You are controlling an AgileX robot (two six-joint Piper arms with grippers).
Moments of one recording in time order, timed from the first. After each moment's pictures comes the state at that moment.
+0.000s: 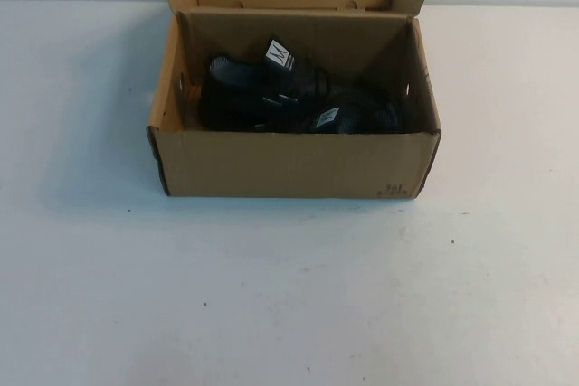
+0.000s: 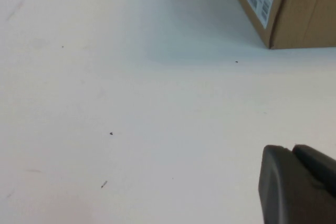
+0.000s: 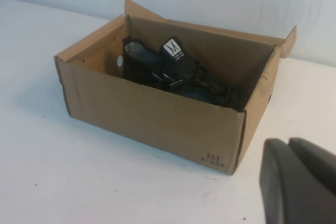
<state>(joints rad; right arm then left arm) 0.36 0.33 -0.53 0.29 0.50 -0.21 -0.17 -0.01 0.03 0.06 0.39 -0.03</state>
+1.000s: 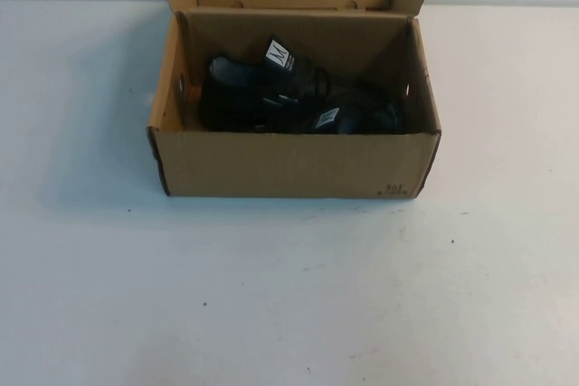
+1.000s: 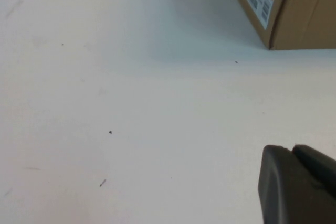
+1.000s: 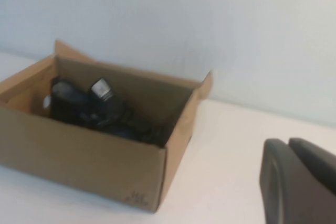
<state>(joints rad) 0.17 0.19 -0.53 0.29 0.50 -0.28 -0.17 -0.01 0.03 0.06 0.39 -0.04</state>
